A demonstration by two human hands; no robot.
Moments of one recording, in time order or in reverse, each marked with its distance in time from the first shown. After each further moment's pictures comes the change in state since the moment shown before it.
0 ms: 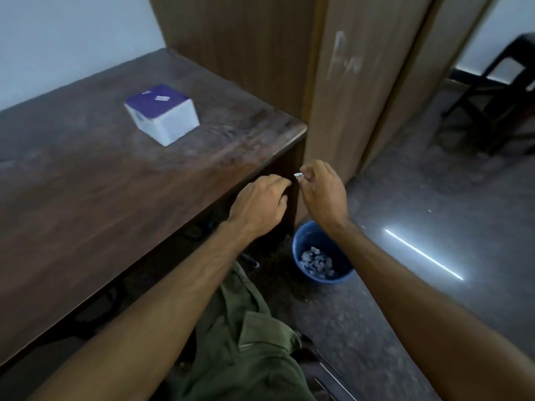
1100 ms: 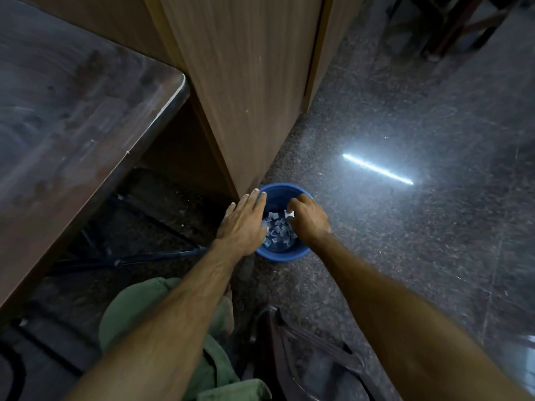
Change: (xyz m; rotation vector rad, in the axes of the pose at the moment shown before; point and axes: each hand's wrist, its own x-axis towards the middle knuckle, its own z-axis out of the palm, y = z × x) left_hand 0.079 0.005 0.230 0.081 -0.598 0.008; right_hand -0.060 0.236 0.071 -0.394 -0.530 0.395
